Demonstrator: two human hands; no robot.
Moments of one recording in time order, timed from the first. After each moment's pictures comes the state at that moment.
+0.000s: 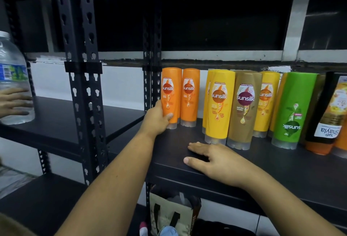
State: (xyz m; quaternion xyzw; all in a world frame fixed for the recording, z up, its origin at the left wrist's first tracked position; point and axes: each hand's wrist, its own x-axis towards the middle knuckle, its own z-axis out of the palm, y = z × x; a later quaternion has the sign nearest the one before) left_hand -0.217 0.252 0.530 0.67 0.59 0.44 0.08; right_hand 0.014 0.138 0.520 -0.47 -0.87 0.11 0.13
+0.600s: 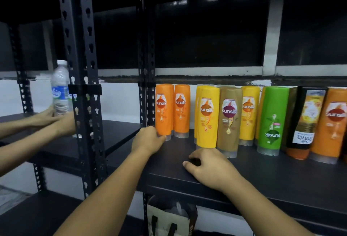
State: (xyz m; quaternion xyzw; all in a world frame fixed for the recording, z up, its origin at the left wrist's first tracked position) left_hand -0.217 0.223 0.523 0.64 0.69 0.34 0.00; right_hand 0.011 0.128 0.525 -0.55 -0.81 0.04 0.20
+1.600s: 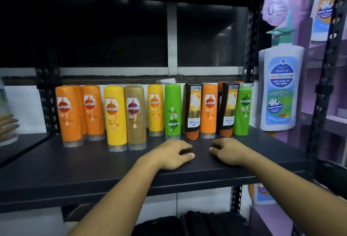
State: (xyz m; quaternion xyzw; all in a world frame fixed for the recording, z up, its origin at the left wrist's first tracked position) left_hand 0.083 0.133 0.534 0.91 0.38 0.10 0.10; right_hand 0.299 0.056 0.538 -0.75 -0.64 0.05 0.16
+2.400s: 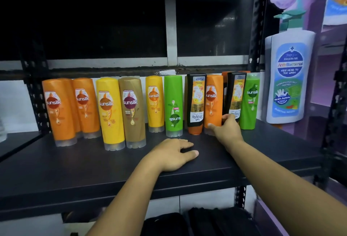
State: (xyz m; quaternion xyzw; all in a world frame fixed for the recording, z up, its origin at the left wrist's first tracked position) left_hand 0.082 0.148 0.517 0.89 0.41 0.13 0.16; right_hand 0.296 0.131 0.525 -0.71 -0.41 0.13 0.56
